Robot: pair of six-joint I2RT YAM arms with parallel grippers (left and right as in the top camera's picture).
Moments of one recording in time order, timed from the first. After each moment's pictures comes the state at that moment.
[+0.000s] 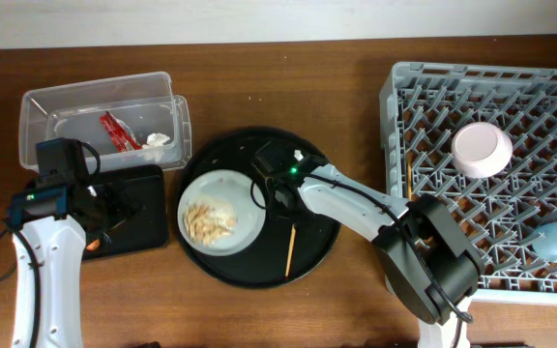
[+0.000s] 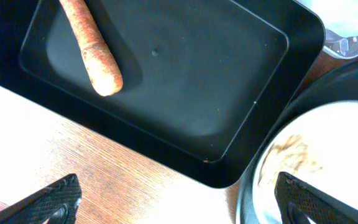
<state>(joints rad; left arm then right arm) 0.26 1.34 1.11 -1.07 -0.07 -0.40 0.69 2.02 1.36 -0.79 0.08 0.89</state>
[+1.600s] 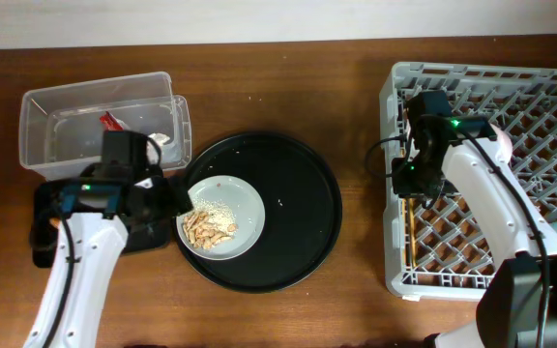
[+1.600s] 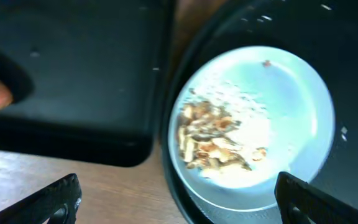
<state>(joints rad) -0.05 1.34 1.11 -1.03 -0.02 -0.40 0.08 1.68 1.32 -1.13 0.06 0.13</state>
